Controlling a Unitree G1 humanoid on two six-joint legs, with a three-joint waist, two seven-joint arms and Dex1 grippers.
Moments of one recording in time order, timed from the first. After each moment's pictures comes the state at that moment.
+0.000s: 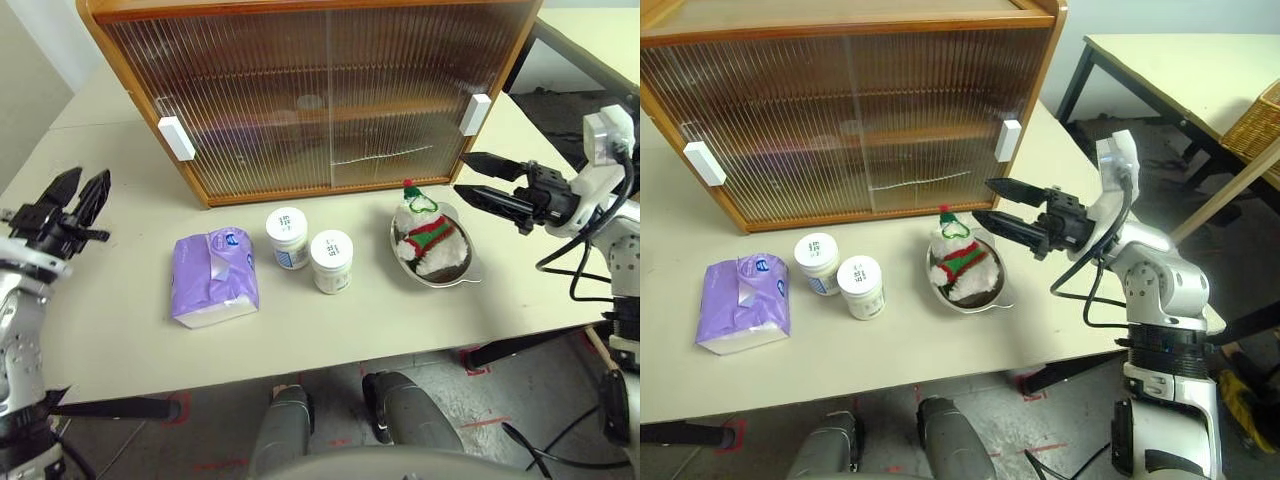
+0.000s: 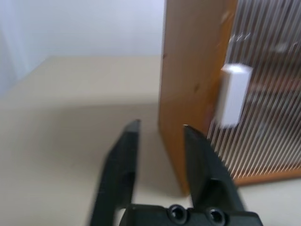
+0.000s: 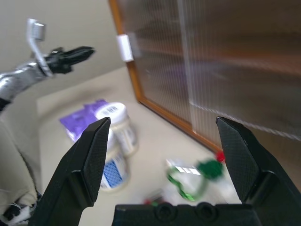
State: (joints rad) left arm -0.04 0.68 0.65 -0.15 -0.57 0.28 -0.45; right arm -0.49 -0.63 -0.25 0.02 0.70 0.58 1.22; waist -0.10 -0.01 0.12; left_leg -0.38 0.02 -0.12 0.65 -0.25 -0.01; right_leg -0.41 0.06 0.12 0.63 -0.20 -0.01
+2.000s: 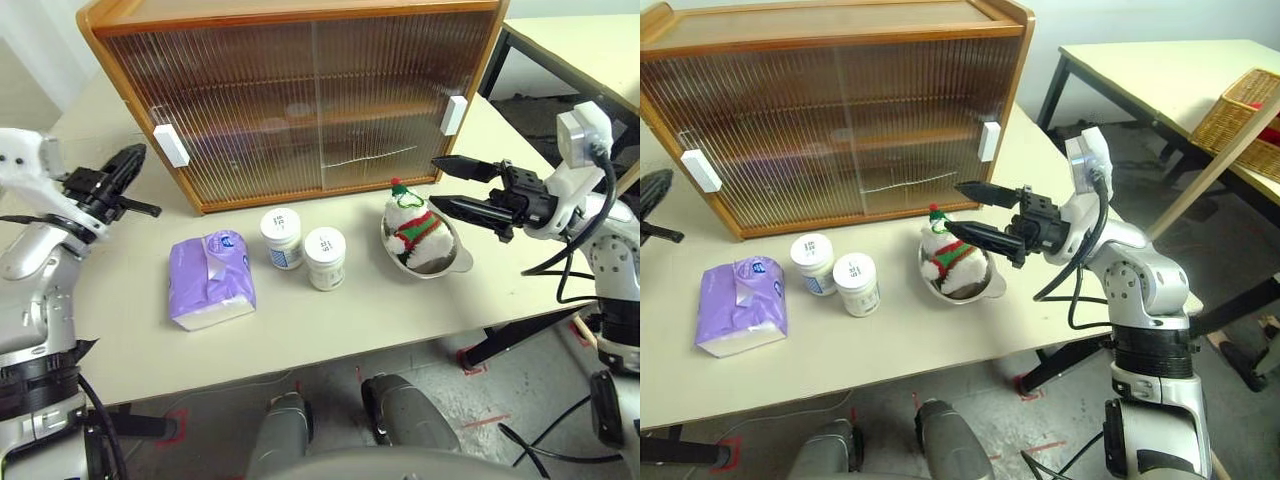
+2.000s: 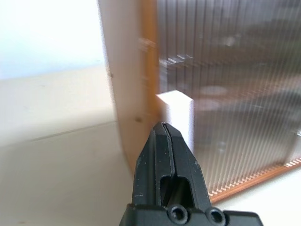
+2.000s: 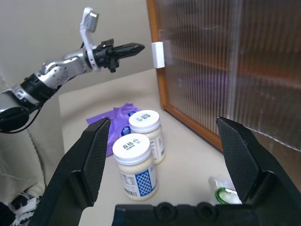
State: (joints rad) left arm -0.24 0.72 0.50 -0.02 -0.44 0.27 -0.52; right arm -0.50 -0.60 -0.16 -0.04 0.74 0.57 1.22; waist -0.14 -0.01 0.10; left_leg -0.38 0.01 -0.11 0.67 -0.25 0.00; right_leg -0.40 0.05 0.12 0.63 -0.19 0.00
